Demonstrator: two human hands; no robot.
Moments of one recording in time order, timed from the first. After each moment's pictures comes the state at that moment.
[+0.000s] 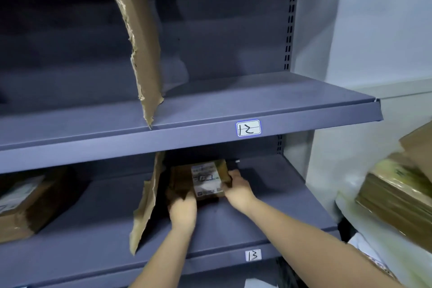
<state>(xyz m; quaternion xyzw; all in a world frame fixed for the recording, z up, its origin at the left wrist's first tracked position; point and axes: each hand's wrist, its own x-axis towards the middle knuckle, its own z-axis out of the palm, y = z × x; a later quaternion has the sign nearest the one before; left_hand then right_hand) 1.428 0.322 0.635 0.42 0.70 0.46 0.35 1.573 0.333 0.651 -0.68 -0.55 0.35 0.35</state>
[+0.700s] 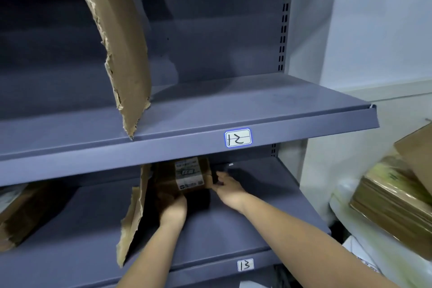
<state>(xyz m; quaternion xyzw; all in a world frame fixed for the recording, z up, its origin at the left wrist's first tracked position) 1.427 0.355 0.635 0.45 0.74 0.37 0.33 1.581 0.354 0.657 -0.64 -0.56 0.42 0.31</state>
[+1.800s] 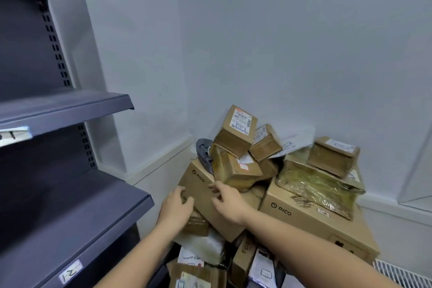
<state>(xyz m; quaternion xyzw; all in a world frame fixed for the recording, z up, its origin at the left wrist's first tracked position) 1.672 0.133 0.936 0.86 0.30 0.16 0.38 1.771 0.001 0.938 -0.86 -0.37 0.11 0.34</state>
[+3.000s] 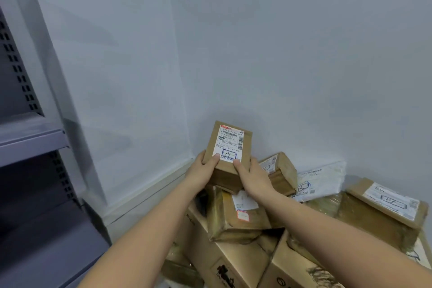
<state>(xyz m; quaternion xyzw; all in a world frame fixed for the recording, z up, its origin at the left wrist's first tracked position) 1.903 0.138 1.026 0.78 0.29 0.21 0.52 1.985 0.011 1.000 -0.81 -0.26 0.07 0.53</state>
